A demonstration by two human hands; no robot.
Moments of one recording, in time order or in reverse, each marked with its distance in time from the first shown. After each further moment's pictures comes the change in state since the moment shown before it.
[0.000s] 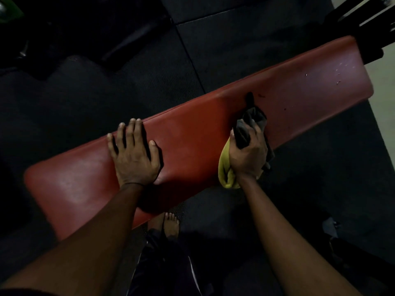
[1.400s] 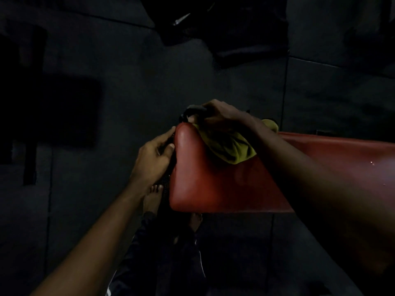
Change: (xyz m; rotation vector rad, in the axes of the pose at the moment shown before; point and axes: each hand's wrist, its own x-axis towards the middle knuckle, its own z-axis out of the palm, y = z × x) left_hand -0.076 -0.224 -0.111 -0.953 -0.206 -0.635; right_hand -0.080 -0.364 0.142 -0.377 -1.407 -0.731
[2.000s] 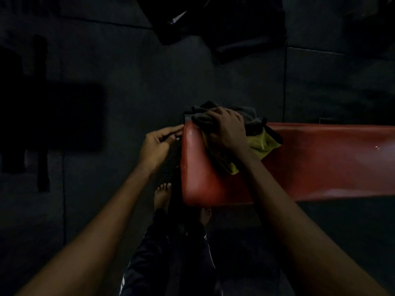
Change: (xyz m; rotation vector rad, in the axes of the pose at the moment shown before) left_hand 0.030 -0.007 -0.018 -0.175 -0.119 -0.002; right_hand -0.047 -0.023 0.067 -0.108 0.504 0.052
